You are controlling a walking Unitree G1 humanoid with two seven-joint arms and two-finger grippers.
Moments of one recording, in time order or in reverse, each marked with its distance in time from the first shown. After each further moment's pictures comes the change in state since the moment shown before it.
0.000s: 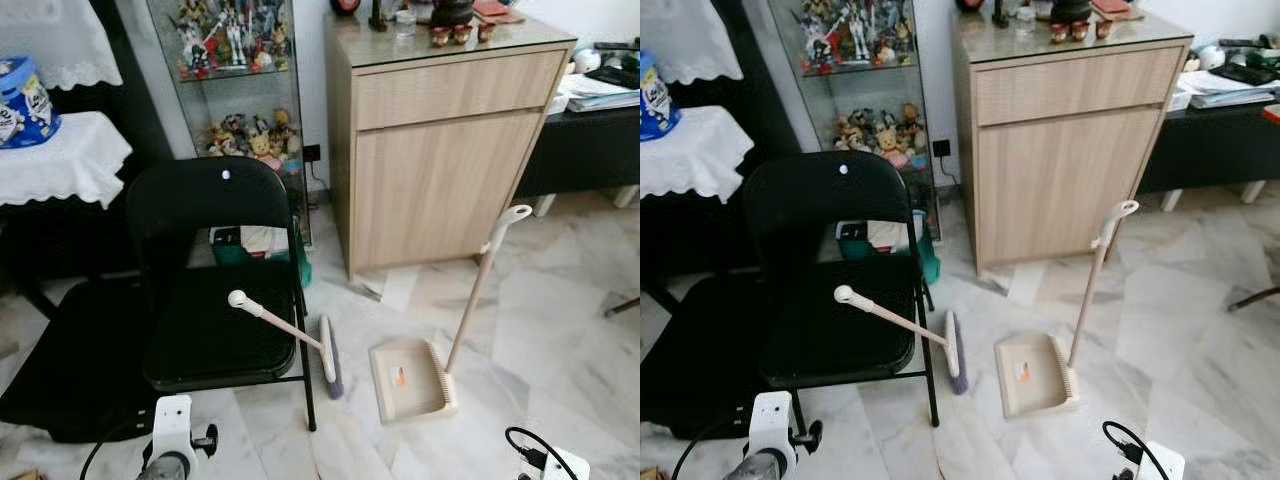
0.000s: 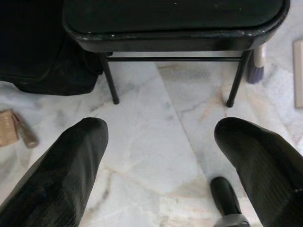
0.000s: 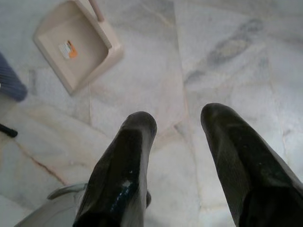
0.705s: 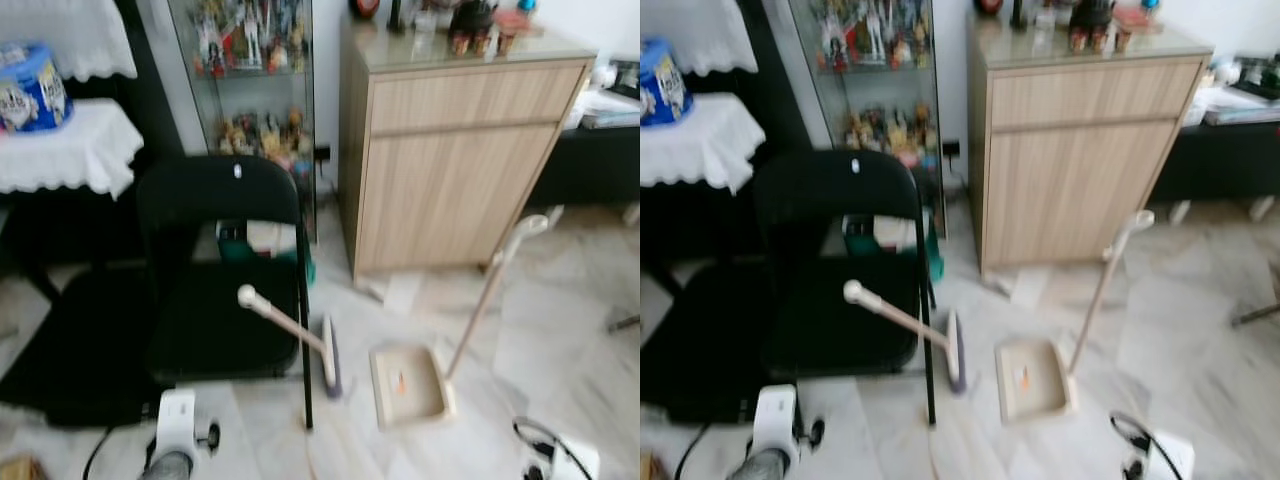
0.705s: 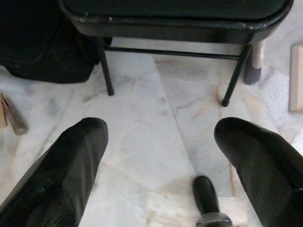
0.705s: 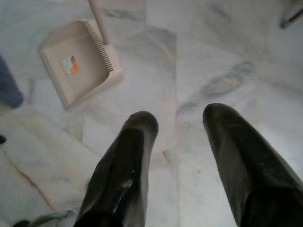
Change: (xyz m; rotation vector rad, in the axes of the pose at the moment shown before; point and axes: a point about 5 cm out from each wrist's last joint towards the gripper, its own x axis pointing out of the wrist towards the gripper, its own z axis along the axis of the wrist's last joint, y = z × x) left arm 0.001 -0.005 0.002 0.004 -0.004 0.018; right arm 0.006 -0.004 0.026 -0.053 -0.056 0.016
